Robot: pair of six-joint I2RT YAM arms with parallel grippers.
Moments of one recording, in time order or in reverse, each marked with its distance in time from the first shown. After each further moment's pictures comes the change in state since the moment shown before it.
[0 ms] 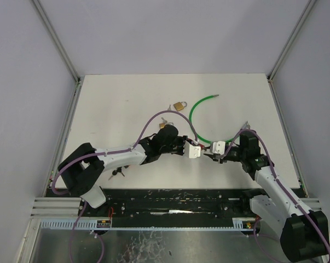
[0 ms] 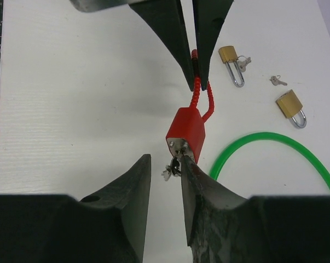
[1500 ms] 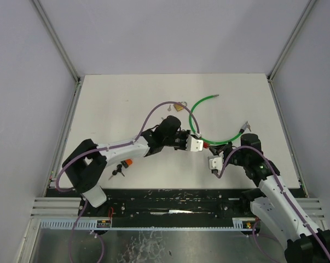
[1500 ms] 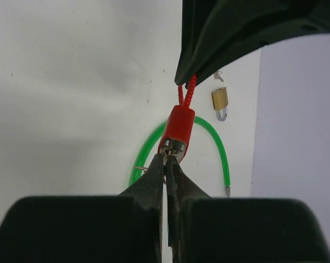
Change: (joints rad) left arm 0.044 0.022 0.086 -0.061 0.155 -0.015; right arm 0.066 -0.166 0.027 -0.182 0.230 -0.427
